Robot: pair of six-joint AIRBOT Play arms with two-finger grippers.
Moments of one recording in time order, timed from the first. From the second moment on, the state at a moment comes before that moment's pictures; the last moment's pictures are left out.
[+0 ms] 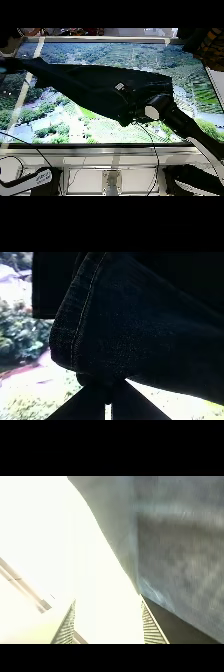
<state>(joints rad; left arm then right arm) 0.29 -1.26 1.68 1.38 -1.29 -1.23 0.70 -1.14 1.11 -1.52 1.08 1.50</state>
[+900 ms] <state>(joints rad) 0.42 -1.19 0.99 1.69 -1.39 -1.18 0.70 -1.15 1.11 -1.53 1.10 1.54</state>
